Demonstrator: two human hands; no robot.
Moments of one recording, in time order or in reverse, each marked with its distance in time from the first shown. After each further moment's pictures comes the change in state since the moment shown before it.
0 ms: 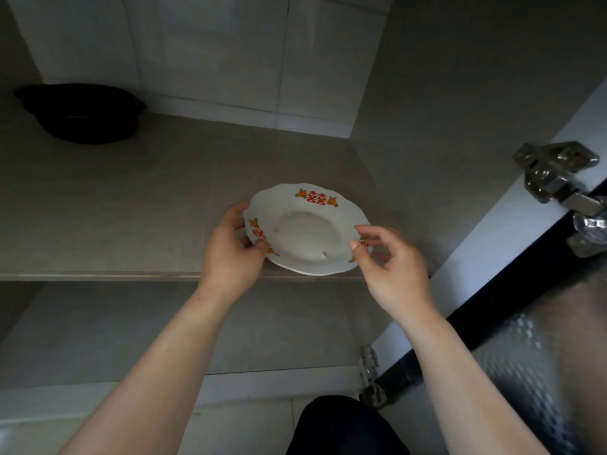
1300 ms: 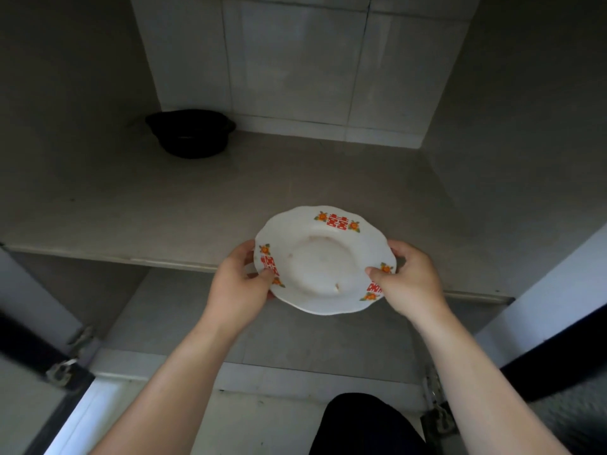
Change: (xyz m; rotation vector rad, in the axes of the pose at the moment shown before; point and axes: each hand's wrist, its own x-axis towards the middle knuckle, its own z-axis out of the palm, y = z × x) left_hand -0.048 0.004 -0.087 -0.076 0.083 -0.206; right_hand -0.004 -0.045 0.051 0.197 -0.246 0.299
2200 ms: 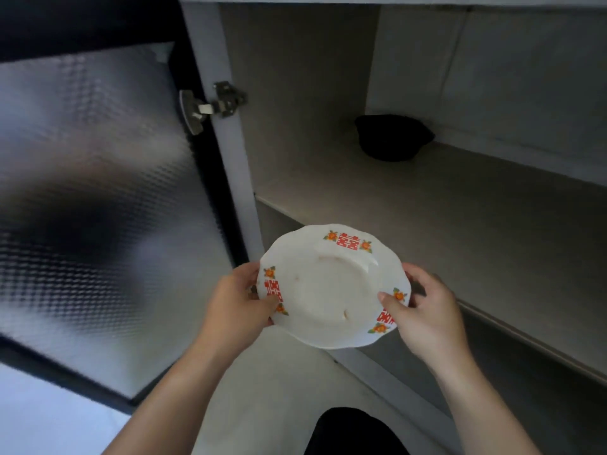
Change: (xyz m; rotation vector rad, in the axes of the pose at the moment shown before) left_hand -0.127 0.026 -0.157 0.103 0.524 -0.156; right_hand -0.085 -0.084 0.121 0.127 -0.573 -0.073
